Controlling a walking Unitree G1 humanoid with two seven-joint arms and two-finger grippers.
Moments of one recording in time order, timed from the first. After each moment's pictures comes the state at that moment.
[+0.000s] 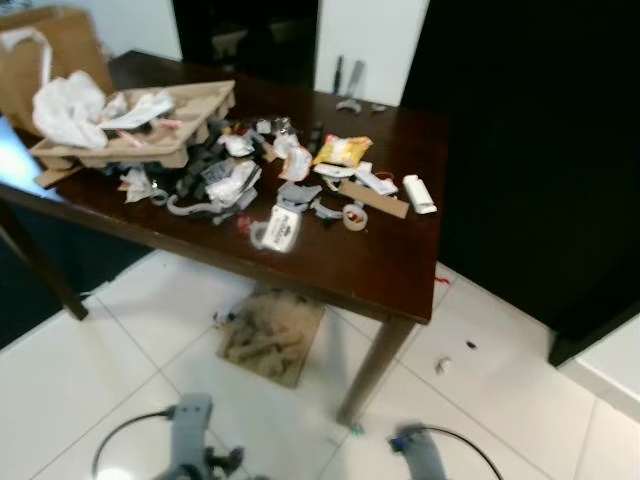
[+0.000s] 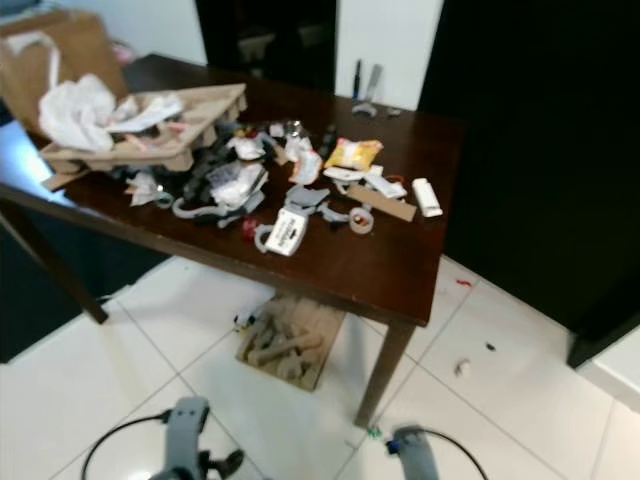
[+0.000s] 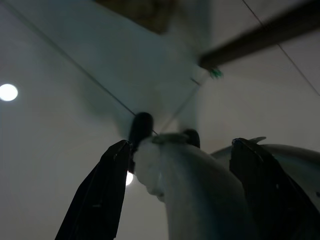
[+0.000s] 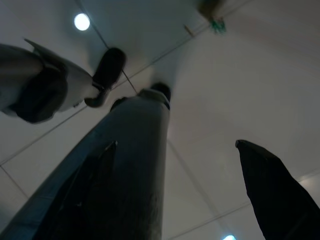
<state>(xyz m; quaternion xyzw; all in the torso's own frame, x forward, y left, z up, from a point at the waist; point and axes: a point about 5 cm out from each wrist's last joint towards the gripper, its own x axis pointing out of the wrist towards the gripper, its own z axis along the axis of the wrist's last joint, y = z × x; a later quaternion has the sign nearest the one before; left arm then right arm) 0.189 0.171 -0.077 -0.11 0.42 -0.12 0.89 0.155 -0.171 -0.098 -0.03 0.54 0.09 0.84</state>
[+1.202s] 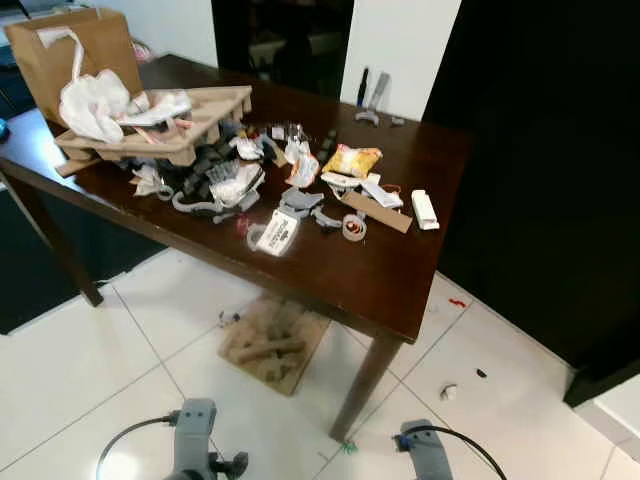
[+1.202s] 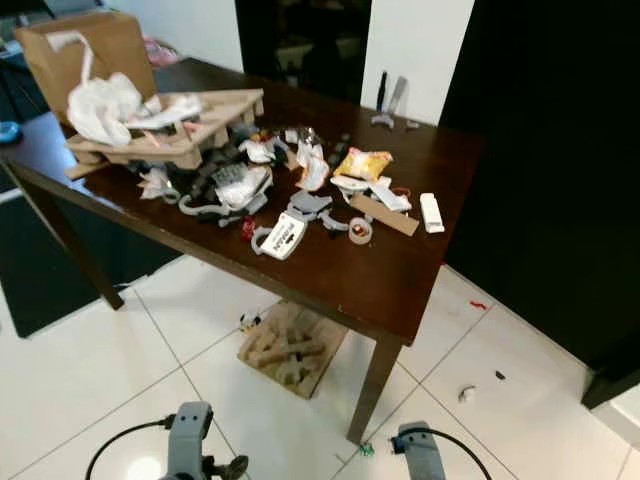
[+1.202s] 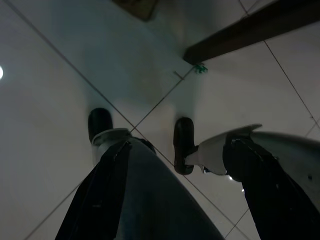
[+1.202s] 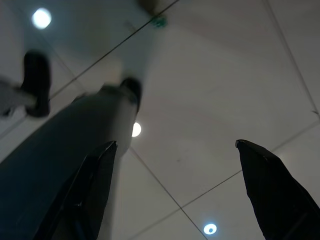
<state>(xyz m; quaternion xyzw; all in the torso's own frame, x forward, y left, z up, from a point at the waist) 0.180 0.171 -0.082 -0.14 0.43 -0.10 0.89 0.172 -0.195 -0.089 -0.04 0.50 -0.01 0.86</state>
